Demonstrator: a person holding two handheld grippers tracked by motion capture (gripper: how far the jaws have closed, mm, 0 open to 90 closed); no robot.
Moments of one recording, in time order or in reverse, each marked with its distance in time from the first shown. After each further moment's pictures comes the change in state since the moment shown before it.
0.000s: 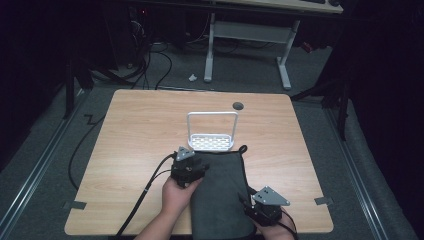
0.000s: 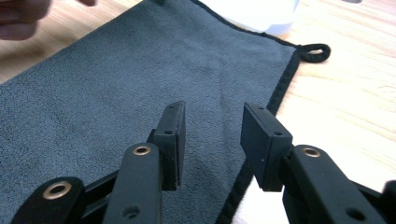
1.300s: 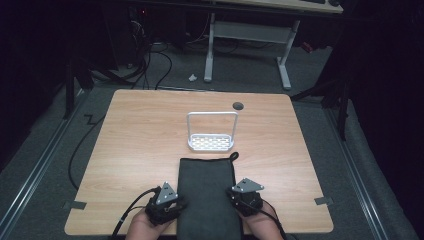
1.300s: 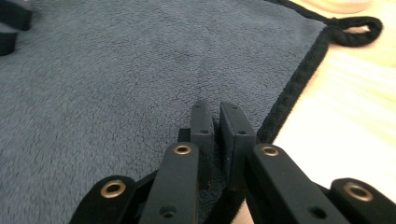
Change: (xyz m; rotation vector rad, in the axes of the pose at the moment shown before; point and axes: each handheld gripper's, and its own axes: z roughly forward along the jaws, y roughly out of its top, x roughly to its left) left arm -0.004 -0.080 -0.077 0.165 -0.065 0.297; right arm 0.016 0.012 0.051 0.152 0.089 -0.029
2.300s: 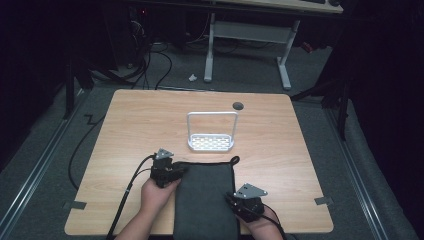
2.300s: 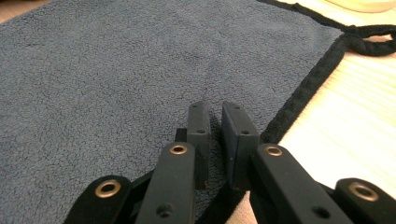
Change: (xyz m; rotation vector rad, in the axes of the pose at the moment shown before) left arm 0.084 0.050 0.053 -0.065 0.083 -0.341; right arm 0.002 -0.010 -0.005 -0.036 0.070 -0.009
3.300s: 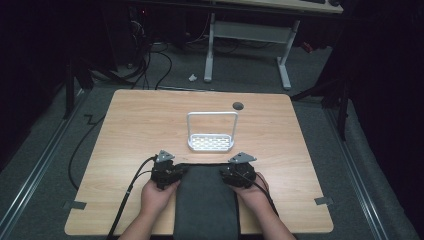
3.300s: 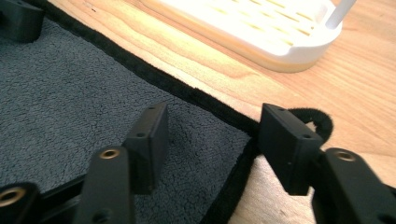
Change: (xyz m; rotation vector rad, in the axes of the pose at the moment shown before) left arm -0.002 -0.004 -0.001 -0.013 -0.016 0.024; right arm -0.052 0.057 0.055 0.036 -0.141 0.068
